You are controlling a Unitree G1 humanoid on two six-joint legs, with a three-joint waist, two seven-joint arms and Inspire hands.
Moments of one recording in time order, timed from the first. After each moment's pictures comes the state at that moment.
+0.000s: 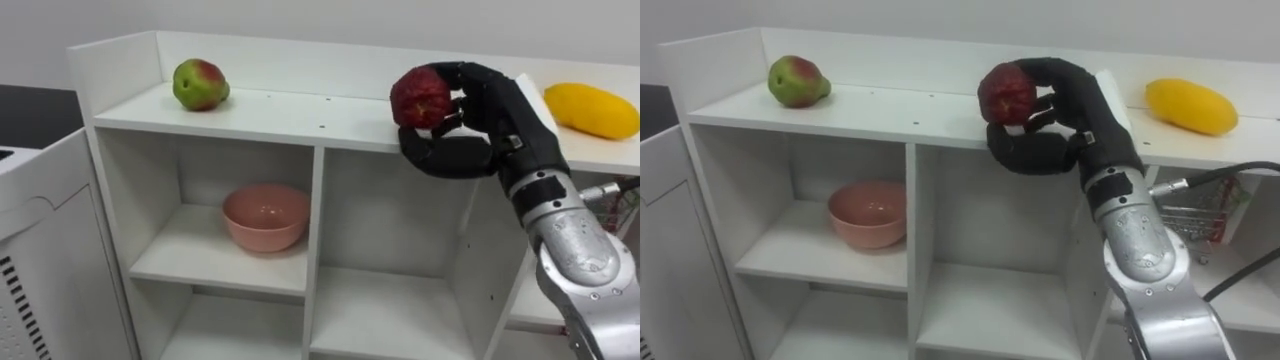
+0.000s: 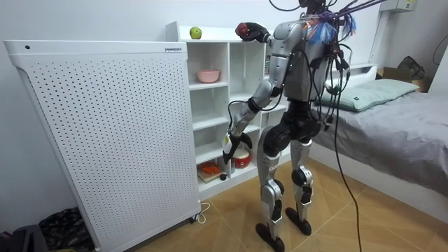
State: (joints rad) left arm -0.04 0.26 0.00 0.90 0.31 0.21 -0.23; right arm -0.67 -0.39 0.03 0.12 -0.02 0.13 -0.07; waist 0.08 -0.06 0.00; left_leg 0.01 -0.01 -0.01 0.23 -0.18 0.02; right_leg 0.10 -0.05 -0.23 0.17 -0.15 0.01
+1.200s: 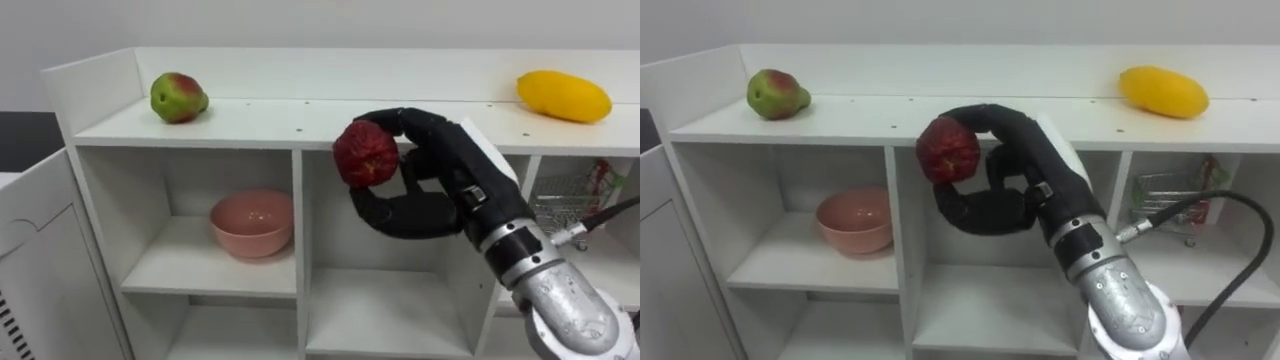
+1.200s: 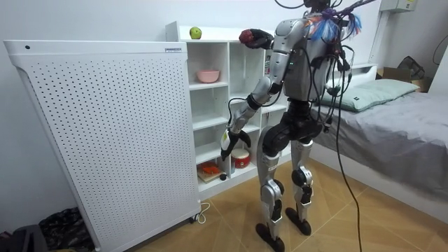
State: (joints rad) left arm -0.03 0.26 -0.01 0.94 0.29 0.14 -0.21; right arm -0.42 -0.37 0.12 -0.21 0.02 0.14 0.07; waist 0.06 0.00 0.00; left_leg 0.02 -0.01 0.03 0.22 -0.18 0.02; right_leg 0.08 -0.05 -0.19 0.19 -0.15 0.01
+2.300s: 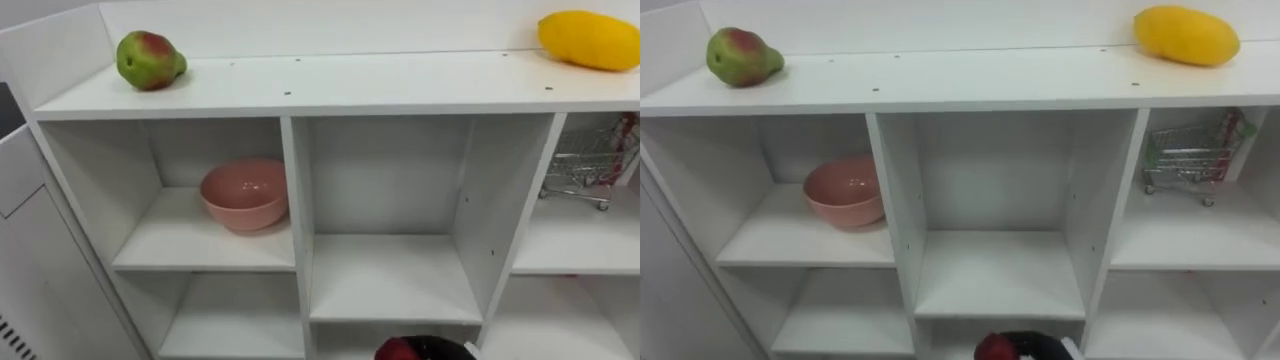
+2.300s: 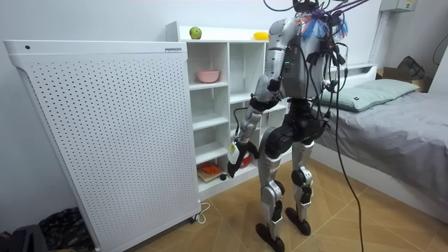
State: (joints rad) left arm -0.04 0.23 -0.12 1.14 0.09 0.07 -0.05; right arm -0.23 -0.30 0.21 0.60 0.19 0.06 -0.02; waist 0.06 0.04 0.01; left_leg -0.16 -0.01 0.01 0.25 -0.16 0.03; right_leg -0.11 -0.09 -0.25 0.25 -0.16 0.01
